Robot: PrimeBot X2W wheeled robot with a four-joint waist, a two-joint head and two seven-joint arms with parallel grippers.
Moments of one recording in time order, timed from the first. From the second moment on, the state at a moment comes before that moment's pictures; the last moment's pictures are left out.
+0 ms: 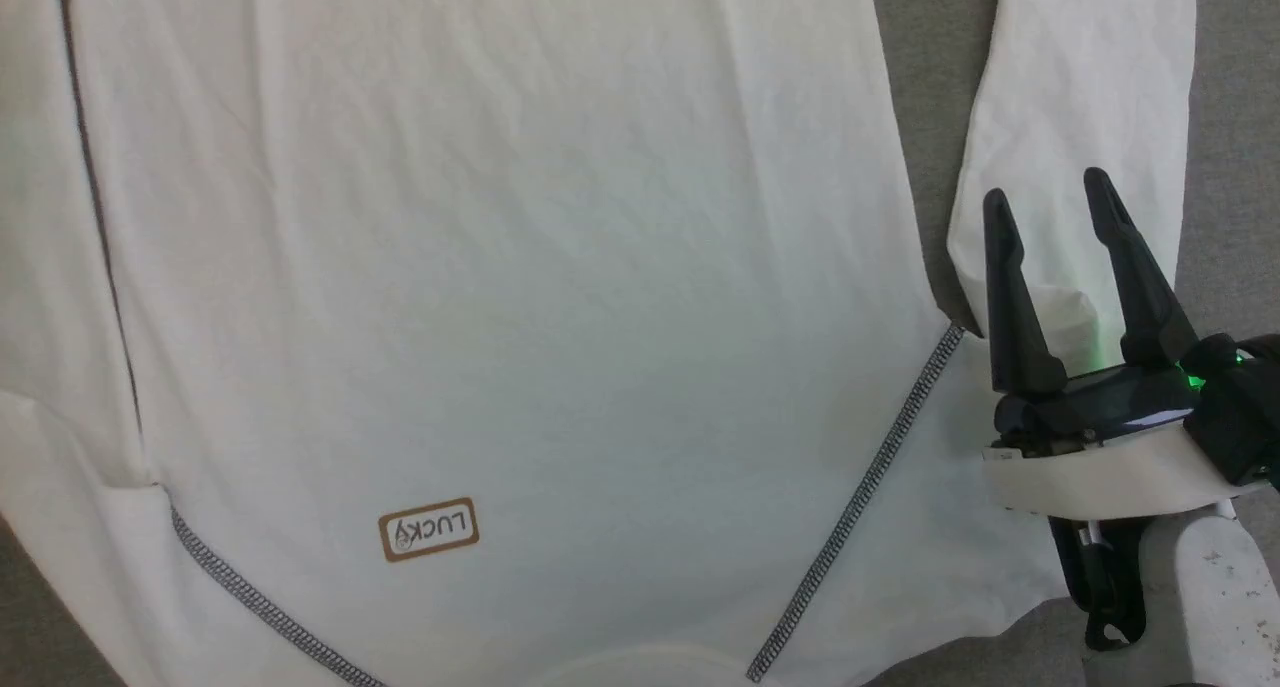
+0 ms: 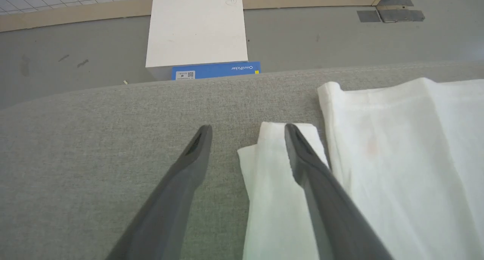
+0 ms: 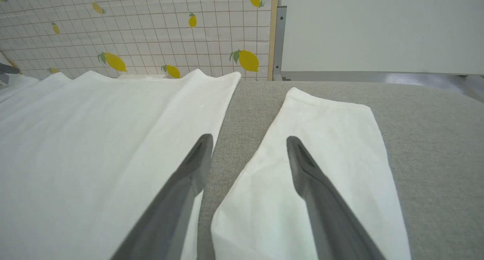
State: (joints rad) left arm -0.92 0.65 -0.05 0.28 -0.53 -0.04 0.64; right arm -0.19 -0.05 0.04 -0.18 0.12 0.13 -0.18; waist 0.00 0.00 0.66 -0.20
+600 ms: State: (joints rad) left arm -0.88 0.70 -0.04 0.23 -0.52 0.04 0.71; right arm -0.21 -0.05 0.05 -0.14 0.15 0.13 -0.19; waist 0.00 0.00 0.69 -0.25
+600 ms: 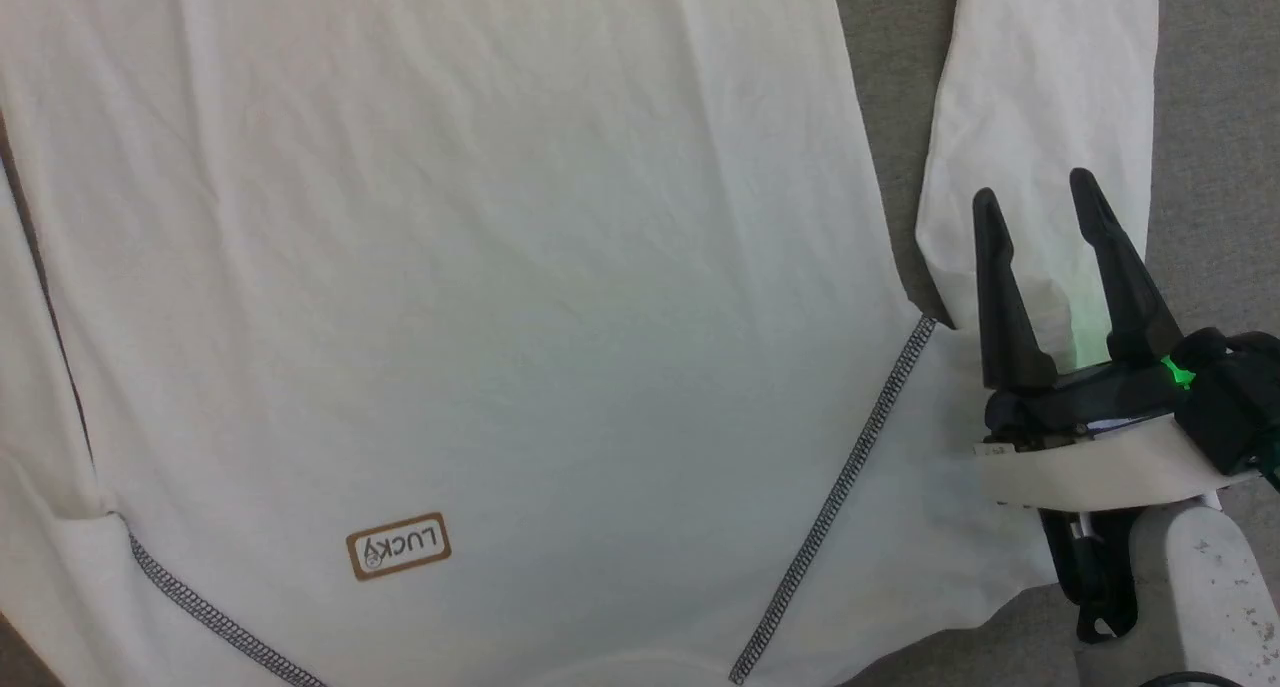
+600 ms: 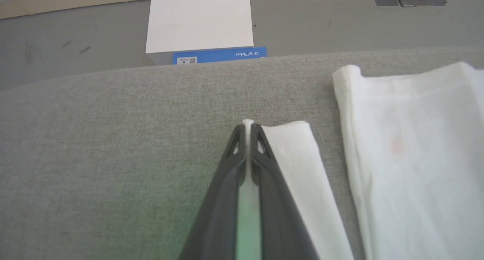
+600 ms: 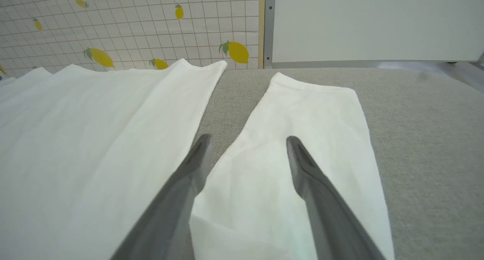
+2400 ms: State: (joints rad) left arm -0.39 0.09 -0.80 0.11 -0.44 -0.06 0.37; right arm 0.02 -0.05 -0.10 -0.20 0.14 0.13 -0.03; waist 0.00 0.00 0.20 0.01
